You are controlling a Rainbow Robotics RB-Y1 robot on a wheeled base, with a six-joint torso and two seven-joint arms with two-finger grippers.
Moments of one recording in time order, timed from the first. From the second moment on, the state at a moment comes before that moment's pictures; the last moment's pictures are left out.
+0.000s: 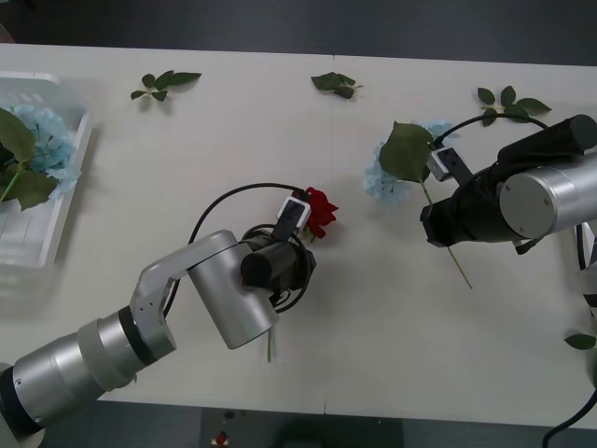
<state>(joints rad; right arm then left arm) -0.34 -0.49 0.12 -1.78 -0.59 1.40 1.65 -0.51 0.41 -0.88 -1.63 0.10 0.98 -0.93</state>
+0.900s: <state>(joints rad) -0.34 -0.49 0.08 -1.79 -0.66 1.40 1.65 -0.67 0.43 -0.65 -1.78 0.22 0.98 -0.61</state>
